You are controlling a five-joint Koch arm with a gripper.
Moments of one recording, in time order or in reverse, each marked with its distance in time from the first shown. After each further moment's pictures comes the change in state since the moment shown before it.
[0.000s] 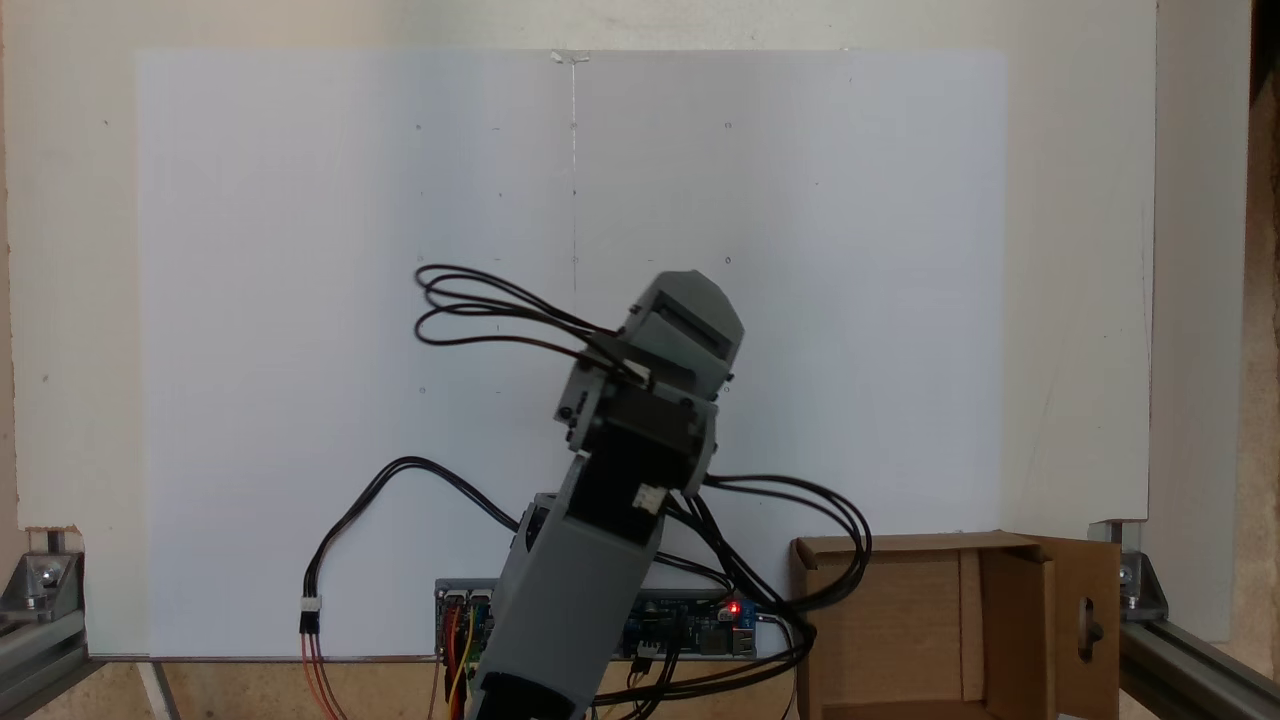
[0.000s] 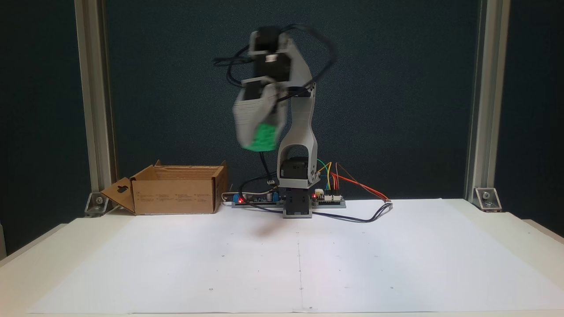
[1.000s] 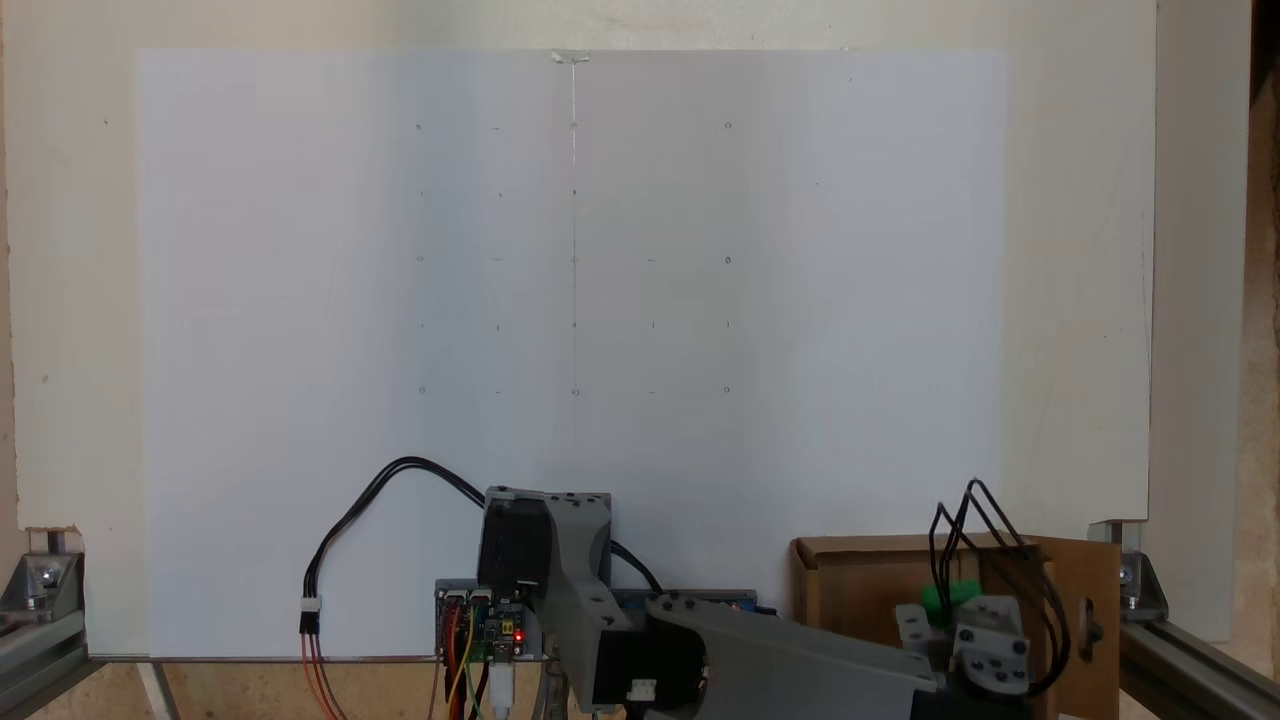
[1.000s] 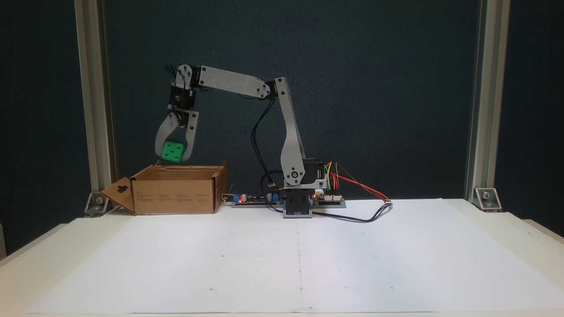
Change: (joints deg) arm 76.6 -27.6 -13.0 -13.4 -32.9
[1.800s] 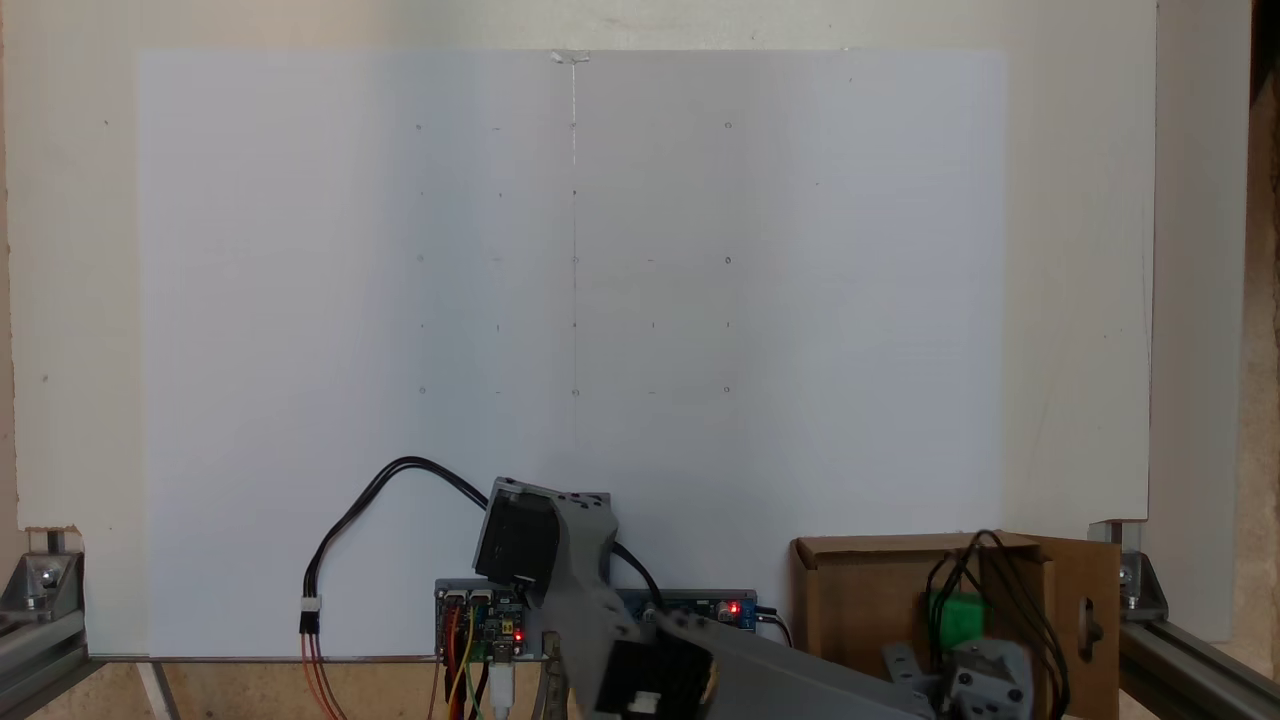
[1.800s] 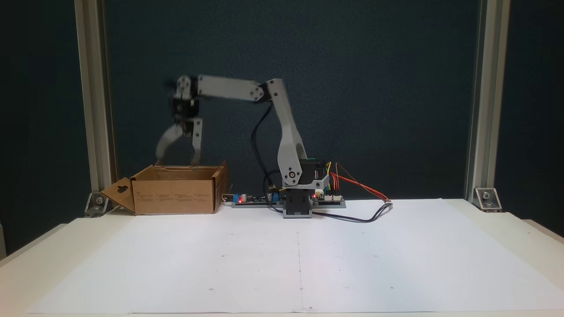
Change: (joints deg) arm 5.2 0.4 1.0 -0.4 -3.1
